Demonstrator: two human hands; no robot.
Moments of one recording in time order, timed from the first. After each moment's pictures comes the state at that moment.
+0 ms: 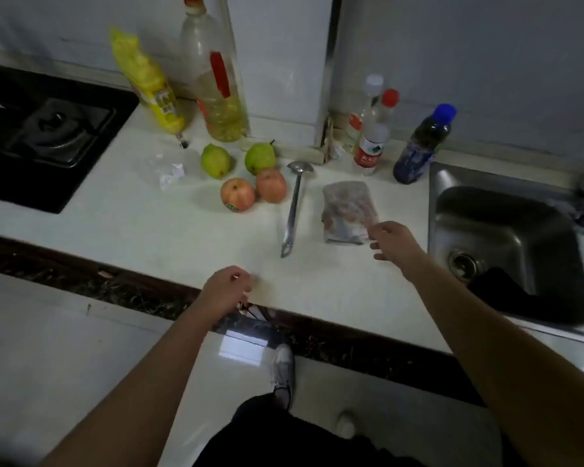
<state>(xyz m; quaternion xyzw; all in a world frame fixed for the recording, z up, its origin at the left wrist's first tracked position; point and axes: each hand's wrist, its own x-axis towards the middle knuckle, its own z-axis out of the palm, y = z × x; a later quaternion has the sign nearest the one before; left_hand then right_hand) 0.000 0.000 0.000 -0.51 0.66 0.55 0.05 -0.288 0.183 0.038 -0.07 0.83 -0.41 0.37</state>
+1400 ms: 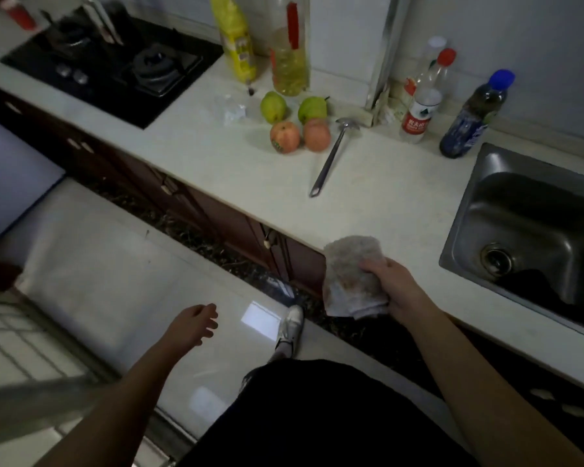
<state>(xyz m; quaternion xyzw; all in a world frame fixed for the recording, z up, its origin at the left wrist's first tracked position) 0.199 0.180 -0.013 -0.67 0.53 0.51 0.04 -0.161 0.310 0.014 -0.03 0.71 -0.46 0.53</state>
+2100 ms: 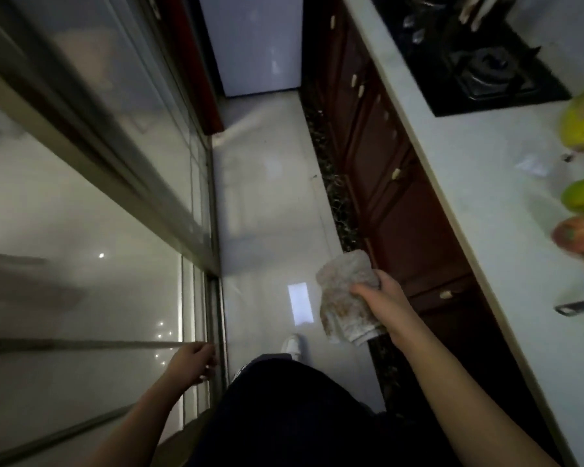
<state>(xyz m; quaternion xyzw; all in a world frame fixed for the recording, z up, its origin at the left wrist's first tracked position) 0.477 0.377 -0.060 -0.82 0.14 0.53 -0.17 0.168 0.169 0.031 -0.44 0.63 -0.17 0.62</state>
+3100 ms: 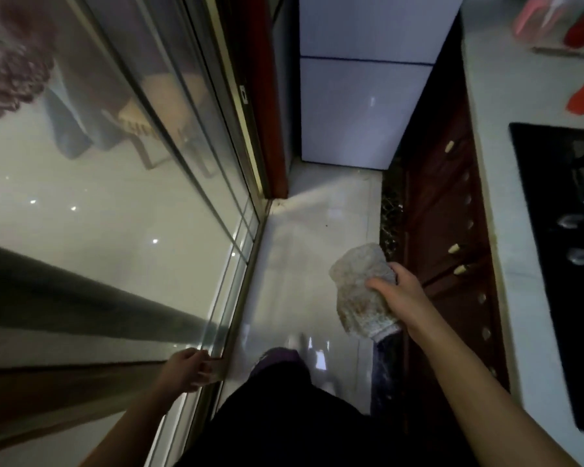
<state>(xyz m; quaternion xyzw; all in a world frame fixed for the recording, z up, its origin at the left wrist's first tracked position) 0.694 -0.053 -0.024 -0.83 -0.05 0.48 -0.29 0.465 -0.391 0.050 -0.58 0.52 -0.09 0.63</state>
